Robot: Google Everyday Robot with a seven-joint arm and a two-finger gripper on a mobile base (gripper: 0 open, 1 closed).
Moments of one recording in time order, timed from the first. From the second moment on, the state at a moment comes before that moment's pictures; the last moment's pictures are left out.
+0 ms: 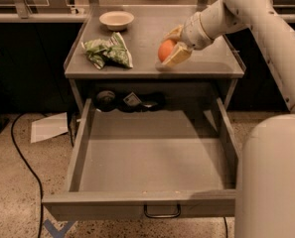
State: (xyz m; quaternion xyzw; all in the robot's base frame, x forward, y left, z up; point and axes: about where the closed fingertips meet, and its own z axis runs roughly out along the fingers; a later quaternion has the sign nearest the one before) arm 0.749 -0.080 0.875 -0.69 0.60 0.10 0.39
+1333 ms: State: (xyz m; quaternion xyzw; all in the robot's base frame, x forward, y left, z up) arm 0.766 -0.075 0.842 -0.70 0.61 0.12 0.35
